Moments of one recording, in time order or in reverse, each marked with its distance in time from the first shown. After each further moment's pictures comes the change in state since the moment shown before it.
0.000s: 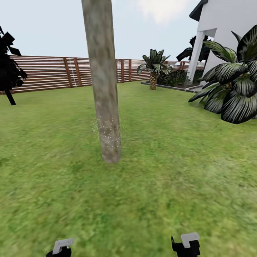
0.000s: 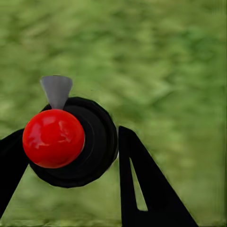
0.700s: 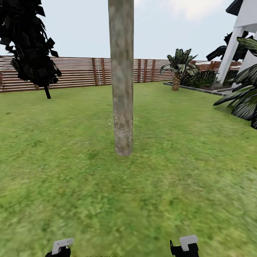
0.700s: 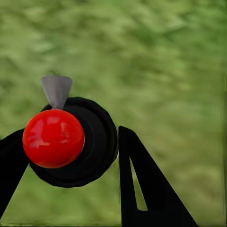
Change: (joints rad) left arm 0.000 0.002 0.000 0.002 0.026 0.001 0.004; right arm 0.000 0.009 0.000 0.032 0.000 0.000 -0.001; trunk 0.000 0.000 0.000
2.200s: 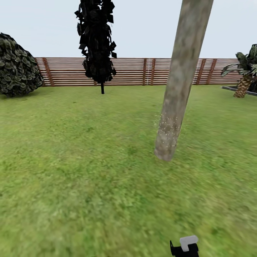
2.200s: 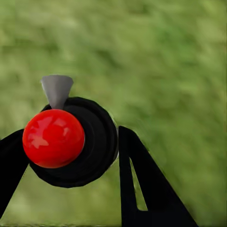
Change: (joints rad) left arm 0.147 -0.034 -0.005 0.141 0.061 -0.270 0.003; right arm 0.000 -0.001 0.001 0.003 0.003 0.000 0.000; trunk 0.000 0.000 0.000
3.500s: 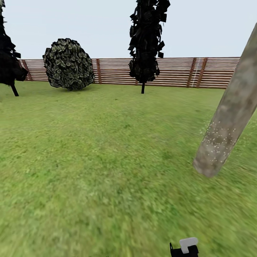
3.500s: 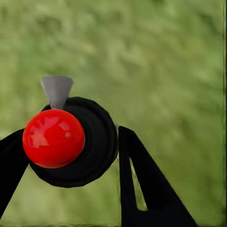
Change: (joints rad) left arm 0.000 -0.007 -0.004 -0.001 0.001 0.000 -0.004; right arm 0.000 0.000 0.000 0.019 0.000 0.000 0.001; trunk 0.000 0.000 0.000
